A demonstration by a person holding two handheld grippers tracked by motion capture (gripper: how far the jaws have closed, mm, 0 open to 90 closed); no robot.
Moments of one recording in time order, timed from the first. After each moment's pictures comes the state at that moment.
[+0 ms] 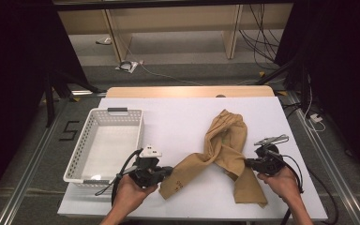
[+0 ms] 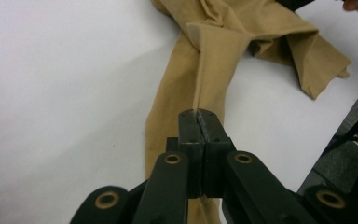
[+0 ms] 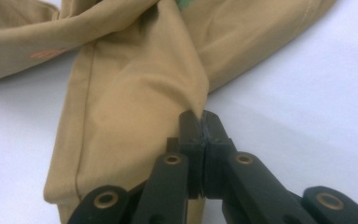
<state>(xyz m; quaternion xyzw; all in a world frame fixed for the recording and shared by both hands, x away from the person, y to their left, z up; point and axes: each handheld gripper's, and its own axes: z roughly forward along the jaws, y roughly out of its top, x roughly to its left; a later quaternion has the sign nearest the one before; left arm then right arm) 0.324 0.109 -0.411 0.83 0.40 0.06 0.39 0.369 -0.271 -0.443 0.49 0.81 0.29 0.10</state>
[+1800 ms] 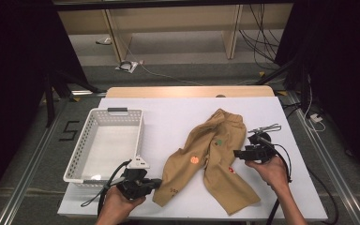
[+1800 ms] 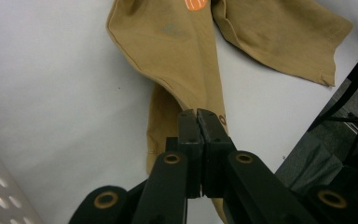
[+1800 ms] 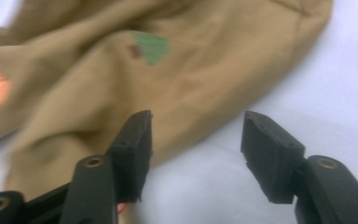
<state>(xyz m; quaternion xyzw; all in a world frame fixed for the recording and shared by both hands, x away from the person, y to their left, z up) 0.304 0.138 -0.428 0.84 0.40 0.03 0.37 0.405 -0.255 -0.442 0.54 0.78 0.30 0.10</state>
